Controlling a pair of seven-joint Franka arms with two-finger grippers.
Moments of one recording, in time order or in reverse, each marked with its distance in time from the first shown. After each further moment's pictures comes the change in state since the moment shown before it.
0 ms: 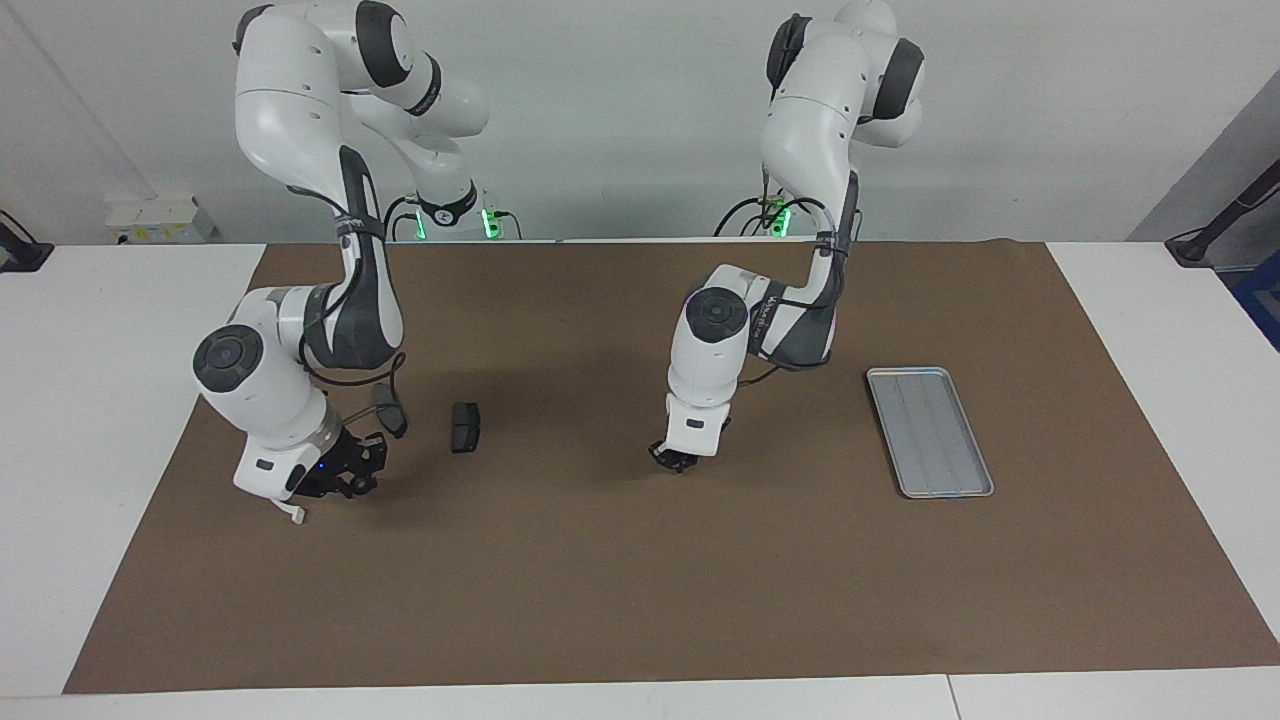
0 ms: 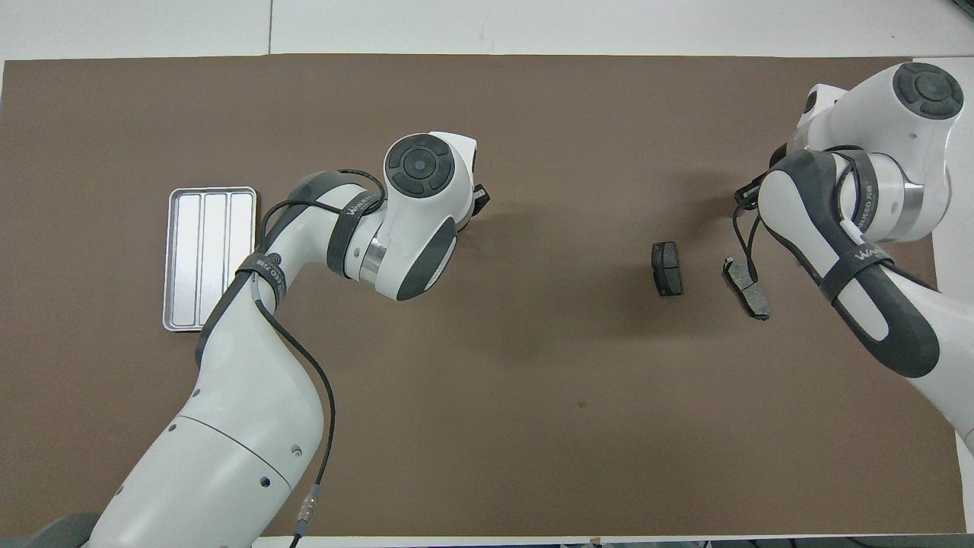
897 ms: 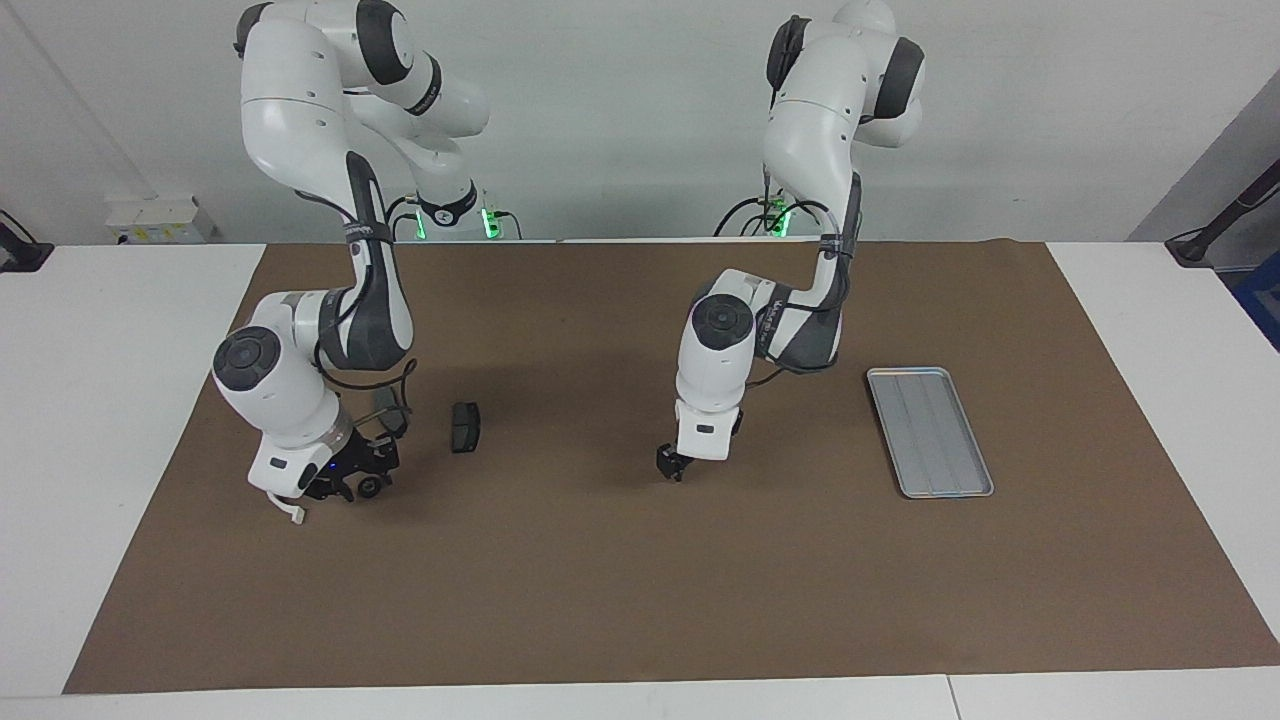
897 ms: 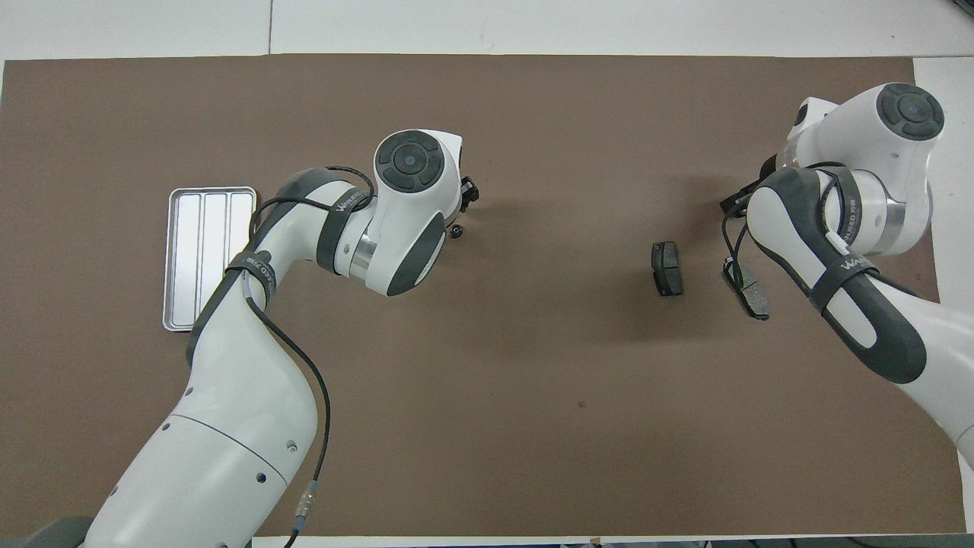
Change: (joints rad) left arm -0.012 -0.009 0.062 -0.001 0.014 -0.020 -0.022; right arm 0.004 -0.012 0.002 -0.068 0.000 0.076 0.050
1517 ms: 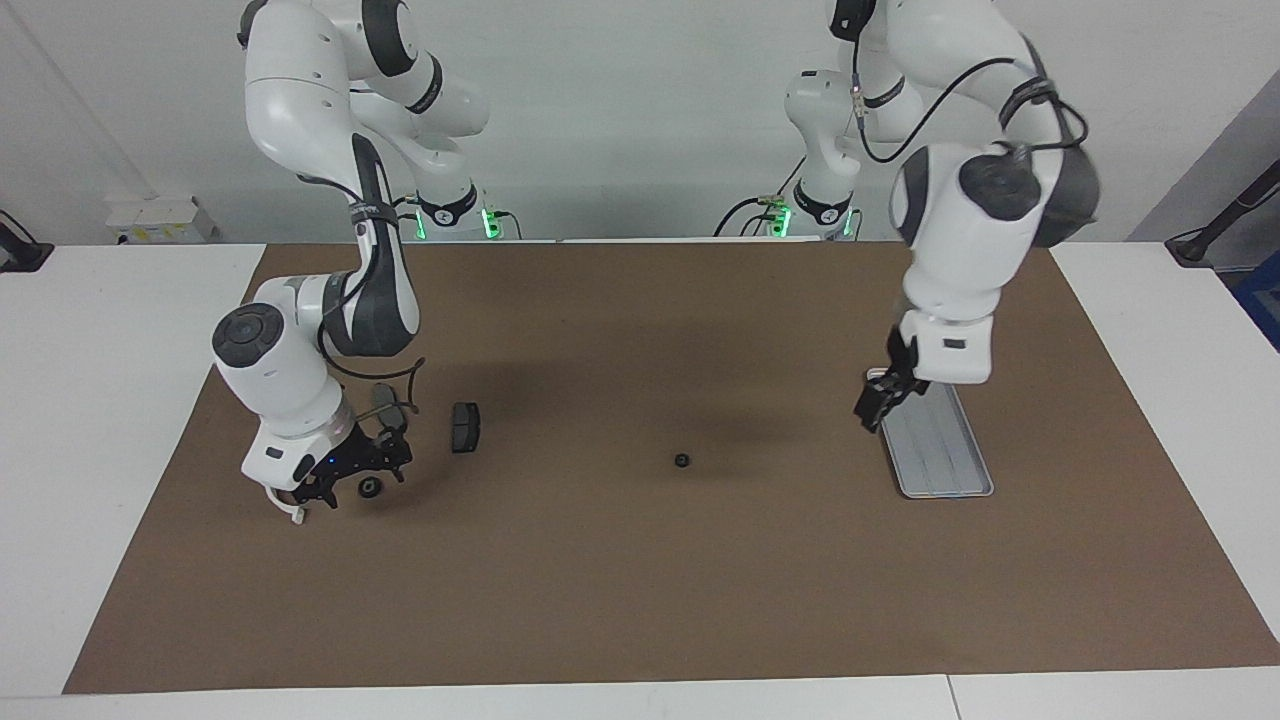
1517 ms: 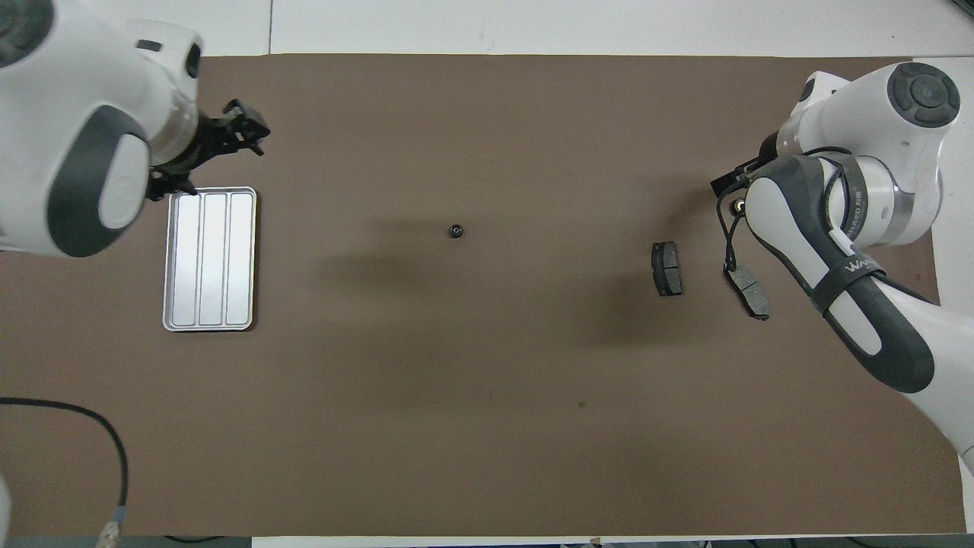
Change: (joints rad) left arm 0.290 -0.379 0.093 0.015 0.030 -0.402 0.461; right arm 0.039 -0.030 0.013 0.074 0.000 -0.002 0.045
